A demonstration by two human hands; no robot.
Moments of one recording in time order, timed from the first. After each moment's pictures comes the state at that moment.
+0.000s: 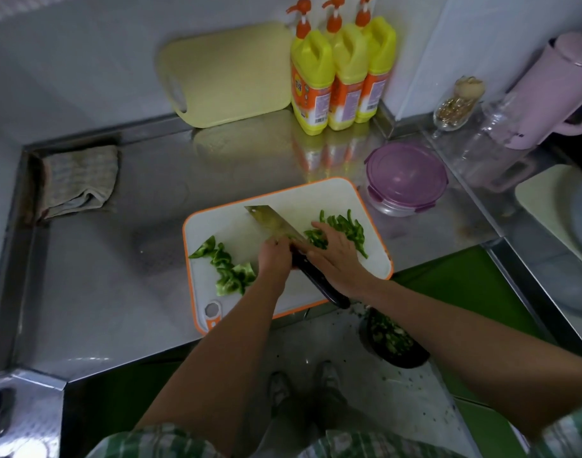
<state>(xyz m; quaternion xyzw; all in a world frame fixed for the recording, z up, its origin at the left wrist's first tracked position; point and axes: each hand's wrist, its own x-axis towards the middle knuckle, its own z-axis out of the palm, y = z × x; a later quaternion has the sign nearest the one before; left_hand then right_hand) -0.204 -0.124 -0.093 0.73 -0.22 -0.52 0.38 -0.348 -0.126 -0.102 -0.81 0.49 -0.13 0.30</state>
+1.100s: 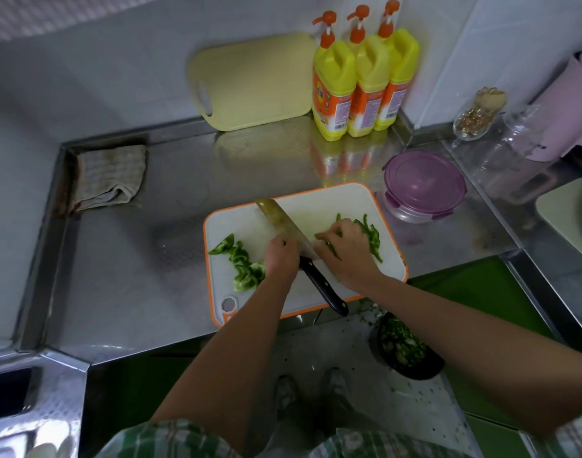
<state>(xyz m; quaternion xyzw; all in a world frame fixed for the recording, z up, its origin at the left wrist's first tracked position) -0.188 -0.115 -0.085 0.76 -0.28 -0.46 0.37 -0.325 -0.130 -0.087 -0.80 0.55 -0.18 0.19</state>
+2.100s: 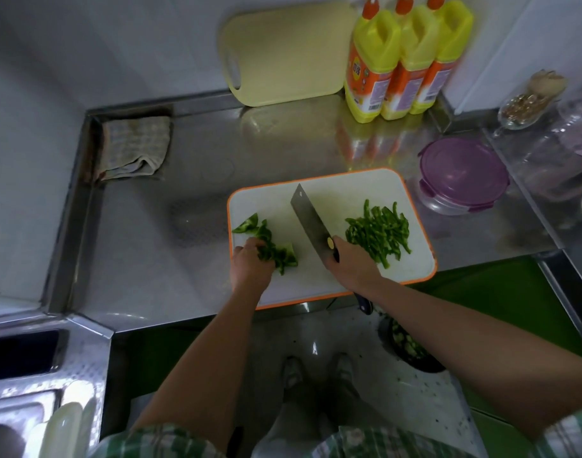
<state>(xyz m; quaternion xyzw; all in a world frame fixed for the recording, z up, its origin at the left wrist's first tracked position) -0.095 -0.054 -0.116 0.84 -0.40 -0.31 0.18 -0.288 -0.109 -0.111 -0.76 0.56 -0.04 0.33</state>
